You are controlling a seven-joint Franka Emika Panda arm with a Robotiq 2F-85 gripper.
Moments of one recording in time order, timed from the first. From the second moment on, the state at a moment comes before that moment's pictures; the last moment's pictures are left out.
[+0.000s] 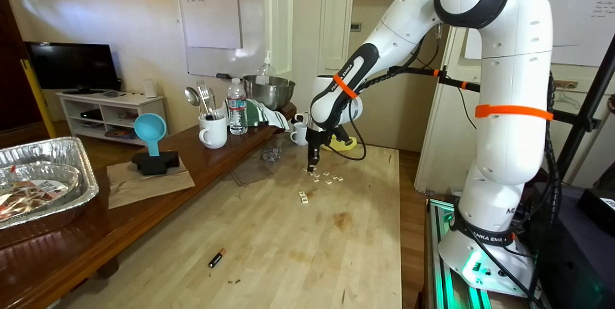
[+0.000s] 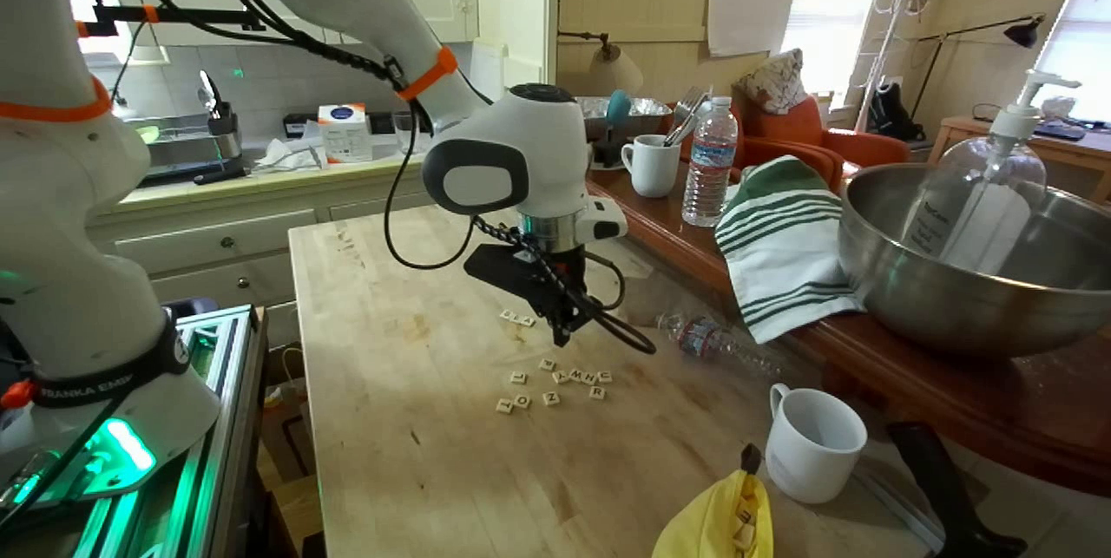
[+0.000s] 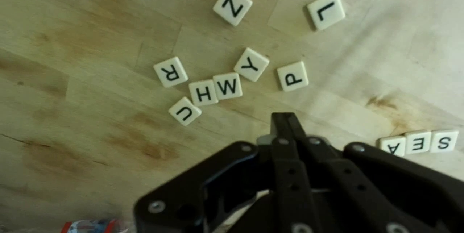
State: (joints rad) arm -0.26 0.20 0.01 -2.39 0.09 2.70 -0.86
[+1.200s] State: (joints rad) arm -0.23 0.15 -0.06 -2.48 -0.08 2.61 -1.13
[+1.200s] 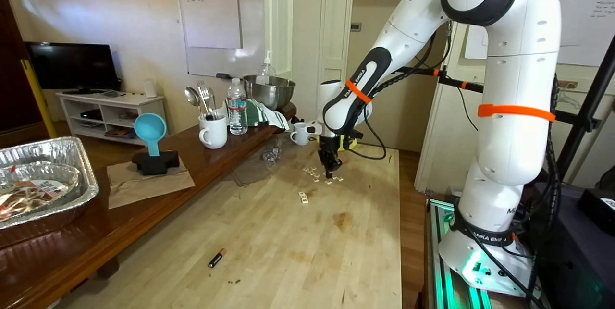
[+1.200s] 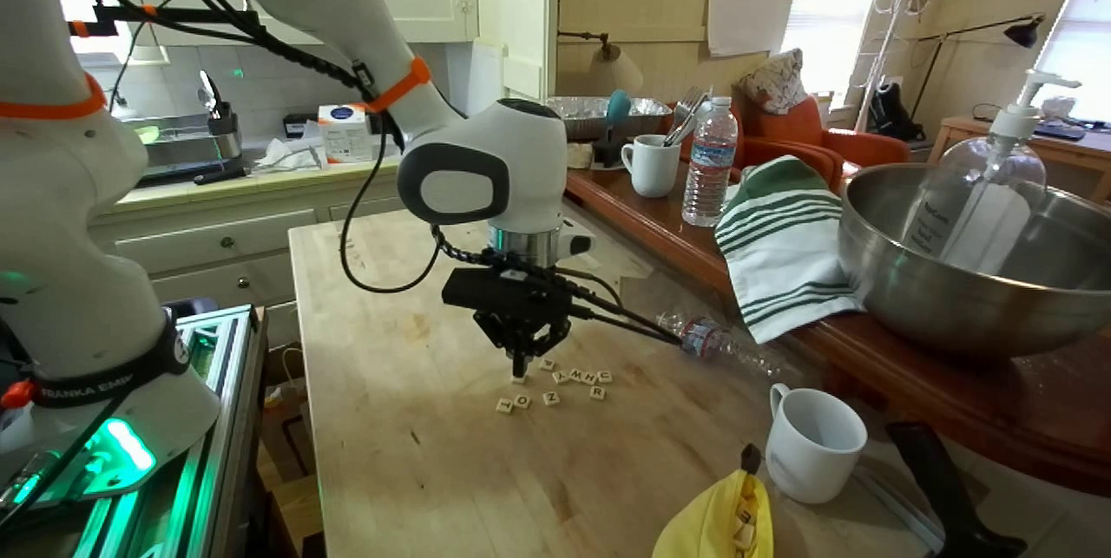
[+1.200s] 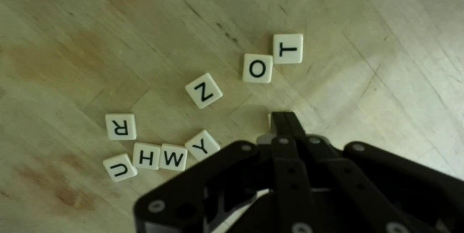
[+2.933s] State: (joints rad) arm -0.17 0.18 -0.07 -2.50 -0.10 2.67 -0.72
